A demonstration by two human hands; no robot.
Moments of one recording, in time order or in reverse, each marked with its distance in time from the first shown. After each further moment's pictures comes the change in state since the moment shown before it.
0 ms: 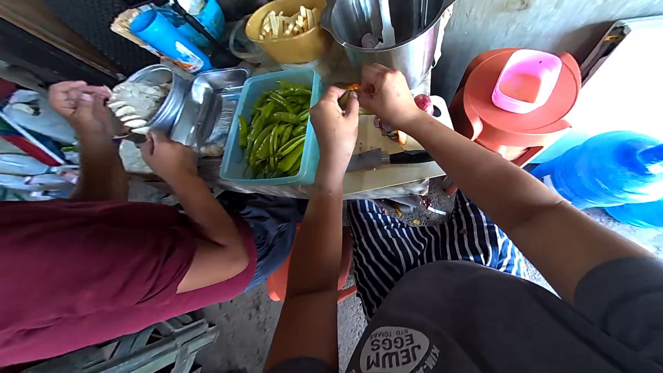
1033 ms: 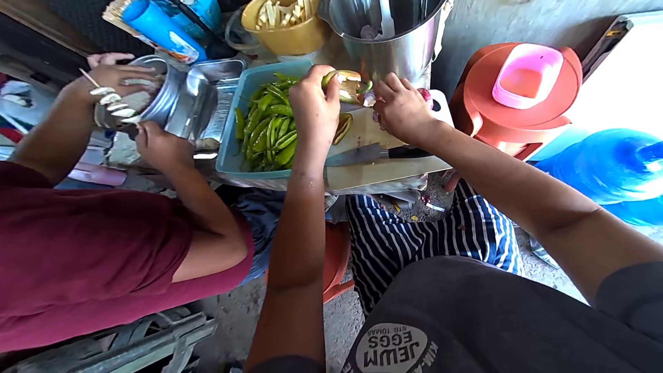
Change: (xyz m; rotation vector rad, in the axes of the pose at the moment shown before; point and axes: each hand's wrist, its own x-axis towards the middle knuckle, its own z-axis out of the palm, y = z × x) left_hand 0.016 -0.008 -0.024 0.204 -0.004 0.161; right_hand -0.037 -0.010 -0.017 -0.539 -0.365 -0.150
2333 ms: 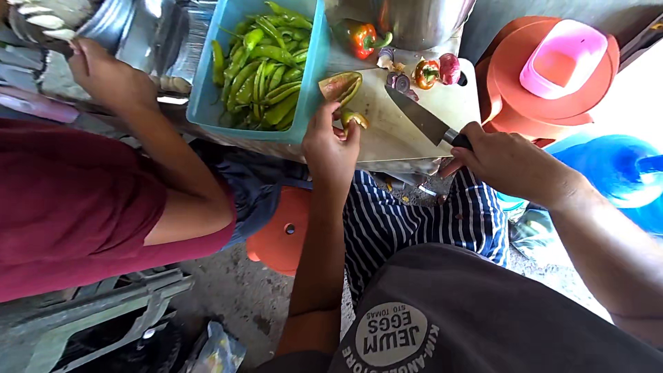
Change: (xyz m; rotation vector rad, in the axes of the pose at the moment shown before) left_hand -0.118 -0.007 0.018 -0.063 0.094 -0.230; right_hand -0.123 -0.011 -0.070 0.198 -0.626 0.367
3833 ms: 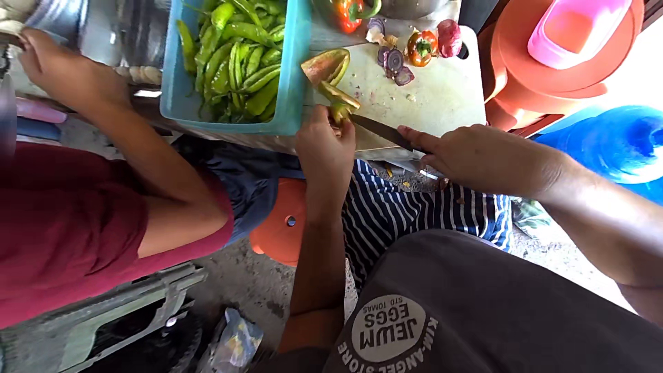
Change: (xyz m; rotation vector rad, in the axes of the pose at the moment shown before) left_hand -0.003 0.024 -0.013 0.204 -0.252 -0.214; right_hand 0.011 -0.035 -0.007 -0.064 -0.207 -0.238
